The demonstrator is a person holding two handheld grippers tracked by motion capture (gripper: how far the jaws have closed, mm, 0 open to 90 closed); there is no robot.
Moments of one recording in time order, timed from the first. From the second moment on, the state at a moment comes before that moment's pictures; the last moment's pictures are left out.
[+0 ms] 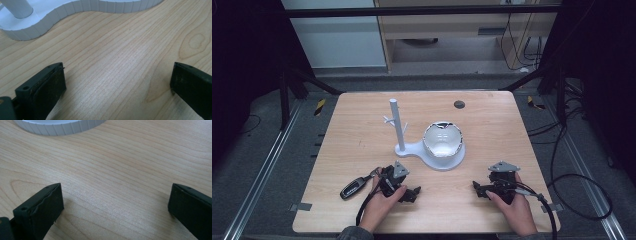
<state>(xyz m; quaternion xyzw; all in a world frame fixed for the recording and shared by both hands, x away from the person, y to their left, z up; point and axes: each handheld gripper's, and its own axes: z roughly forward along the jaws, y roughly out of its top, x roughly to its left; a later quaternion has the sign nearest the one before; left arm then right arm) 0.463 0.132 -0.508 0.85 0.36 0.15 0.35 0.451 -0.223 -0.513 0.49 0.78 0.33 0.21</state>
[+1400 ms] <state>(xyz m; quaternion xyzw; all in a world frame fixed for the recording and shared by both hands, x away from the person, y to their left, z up) 0.499 0.217 -0.419 0.94 0.33 0.08 0.08 0.455 -0.233 -0.513 0.48 0.78 0.33 0.21</state>
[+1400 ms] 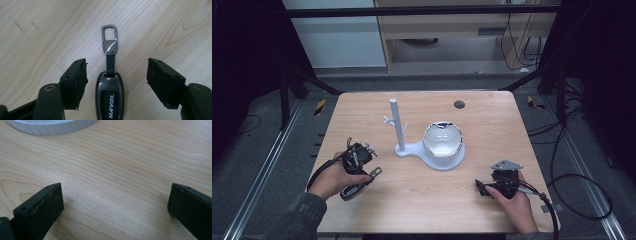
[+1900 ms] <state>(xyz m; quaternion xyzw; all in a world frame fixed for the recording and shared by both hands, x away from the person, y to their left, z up) 0.517 0.206 -0.447 0.94 0.33 0.06 0.02 0.452 -0.232 -0.513 0.48 0.78 0.33 0.21</state>
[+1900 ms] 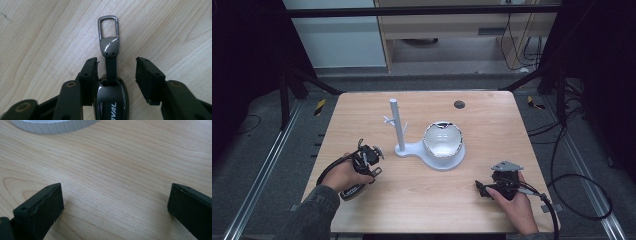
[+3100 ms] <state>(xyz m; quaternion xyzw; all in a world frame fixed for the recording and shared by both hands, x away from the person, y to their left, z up) 0.529 0.218 -0.456 0.94 0.35 0.02 0.02 0.451 -0.232 -0.513 0.48 0.78 0.33 0.21</state>
